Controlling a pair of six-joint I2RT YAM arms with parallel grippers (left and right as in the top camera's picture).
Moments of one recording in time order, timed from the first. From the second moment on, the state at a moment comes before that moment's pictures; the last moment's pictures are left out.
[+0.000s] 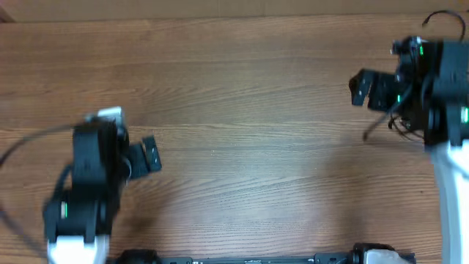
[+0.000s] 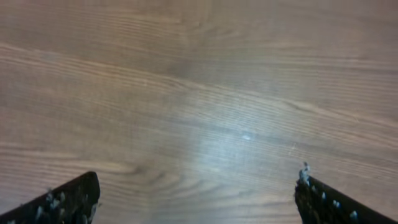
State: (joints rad) left arm -0.03 0.86 1.02 -1.02 -0.11 -0.23; right arm -0.05 1.27 1.43 -1.00 -0.11 0.13
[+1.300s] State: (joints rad) left arm -0.03 0.62 0.90 -1.13 -0.11 -0.29; right arm -0.05 1.00 1.11 -0.69 -0.08 0.12
